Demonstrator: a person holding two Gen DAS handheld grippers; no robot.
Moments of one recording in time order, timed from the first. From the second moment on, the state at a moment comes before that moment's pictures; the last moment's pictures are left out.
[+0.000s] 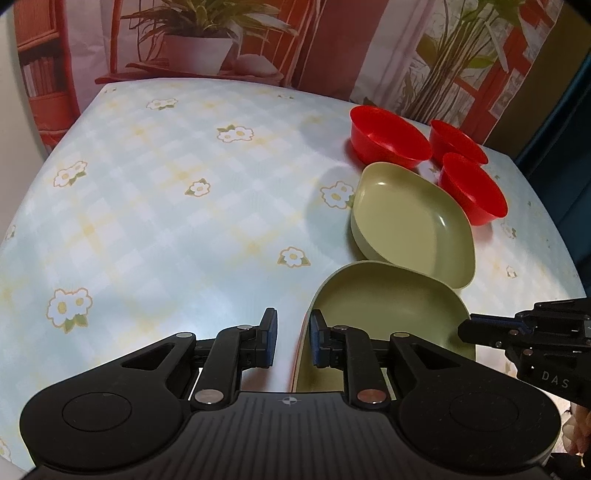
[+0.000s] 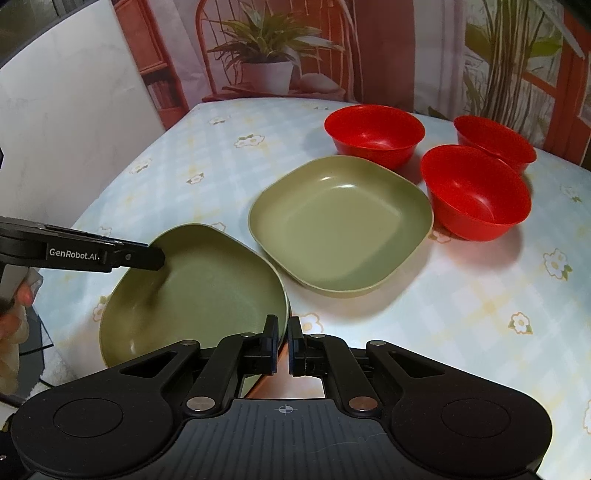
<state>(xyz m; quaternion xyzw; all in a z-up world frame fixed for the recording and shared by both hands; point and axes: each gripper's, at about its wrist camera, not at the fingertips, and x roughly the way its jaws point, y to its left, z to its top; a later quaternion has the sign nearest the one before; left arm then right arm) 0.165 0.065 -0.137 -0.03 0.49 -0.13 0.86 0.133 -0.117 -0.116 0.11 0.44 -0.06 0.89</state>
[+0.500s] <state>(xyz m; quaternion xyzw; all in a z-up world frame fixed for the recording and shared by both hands) 0.165 0.064 -0.145 -0.04 0.49 -0.13 0.86 0.128 -0.120 -0.125 0.13 0.44 -0.06 0.88</state>
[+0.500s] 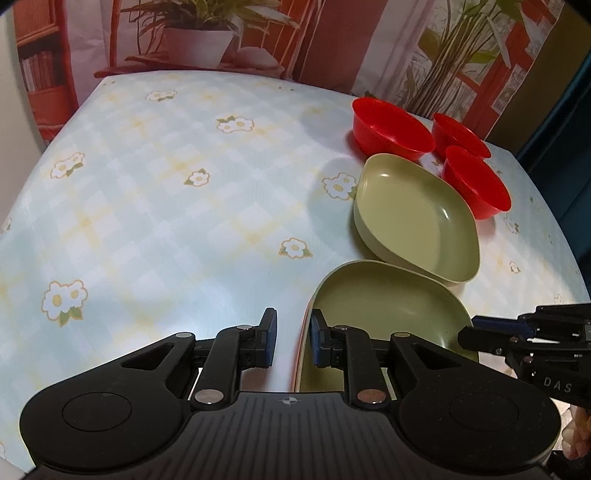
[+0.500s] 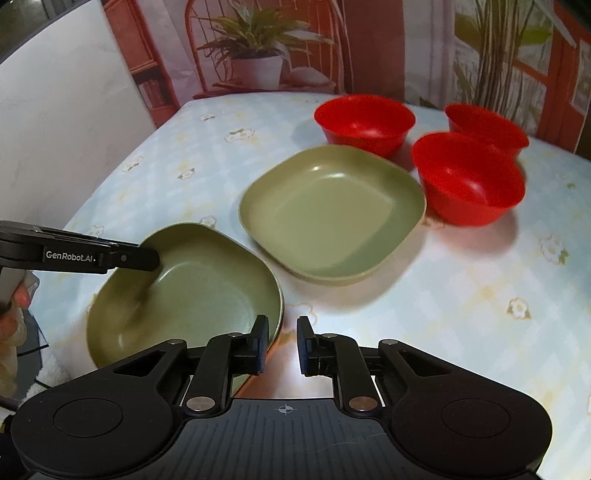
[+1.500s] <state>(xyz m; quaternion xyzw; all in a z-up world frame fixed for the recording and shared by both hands) 0.171 0.059 -0.110 -0.03 0.46 -0.14 0.88 0.123 -0.141 -0.104 0.14 0.39 -0.08 0.90</state>
